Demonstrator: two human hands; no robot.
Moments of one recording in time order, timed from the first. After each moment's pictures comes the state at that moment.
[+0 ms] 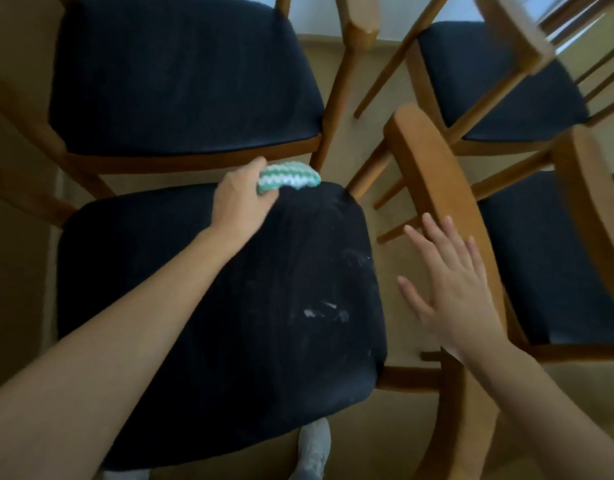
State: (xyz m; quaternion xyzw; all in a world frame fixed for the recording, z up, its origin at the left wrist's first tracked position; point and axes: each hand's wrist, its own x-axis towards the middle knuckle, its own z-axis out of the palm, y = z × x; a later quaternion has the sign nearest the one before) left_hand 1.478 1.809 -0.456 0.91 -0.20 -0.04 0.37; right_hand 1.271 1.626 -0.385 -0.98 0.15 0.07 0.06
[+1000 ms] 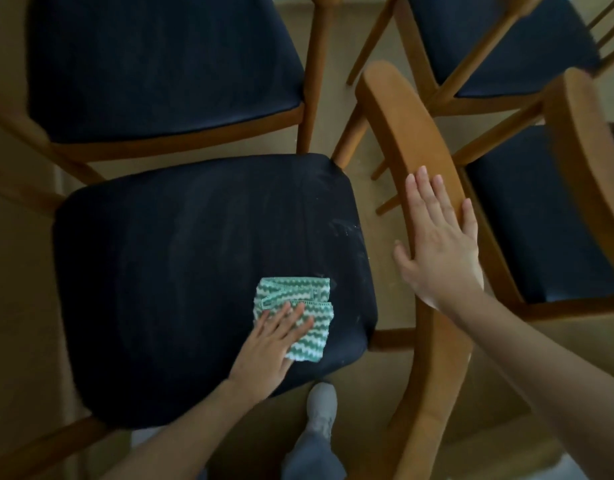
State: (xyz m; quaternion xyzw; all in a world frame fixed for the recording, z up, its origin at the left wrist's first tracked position) left_hand 1.260 1.858 -0.559 0.85 -0.48 -0.22 0.09; right_hand 1.268 1.605 -0.390 -0.97 0.20 0.10 0.02
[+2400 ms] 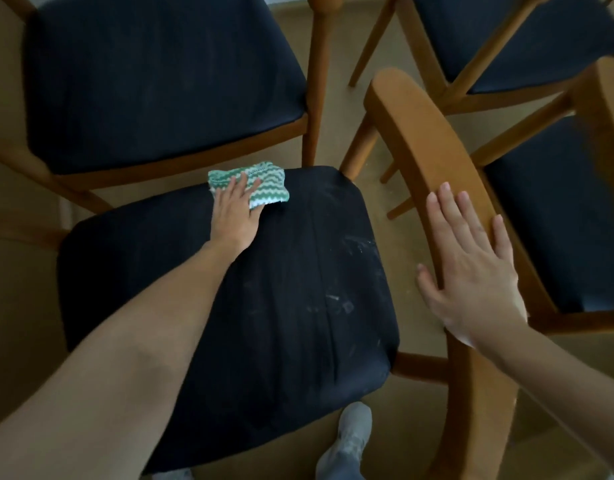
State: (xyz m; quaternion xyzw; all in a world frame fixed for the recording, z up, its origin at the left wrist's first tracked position) left_hand 1.502 1.796 -0.568 0.94 -0.24 -0.16 0.18; right_hand 1.266 1.600 -0.401 -0.98 0.19 0.07 0.02
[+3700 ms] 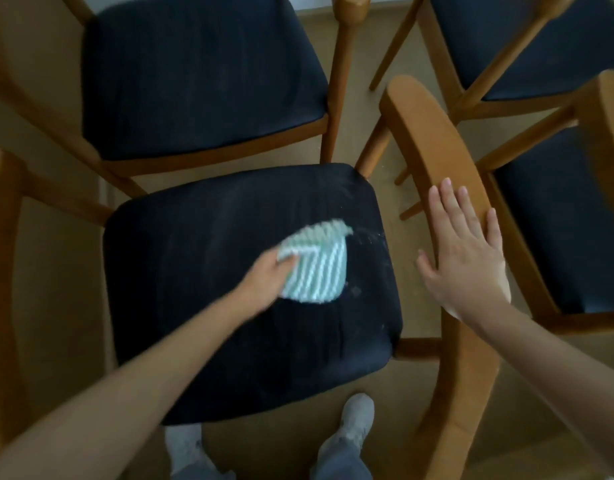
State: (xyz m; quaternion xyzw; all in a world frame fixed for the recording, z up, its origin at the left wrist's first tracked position) left_hand 1.373 1.833 -0.470 0.73 -0.08 -0.38 0.57; right_hand 1.269 1.608 -0.385 -0.97 0.19 0.12 0.01
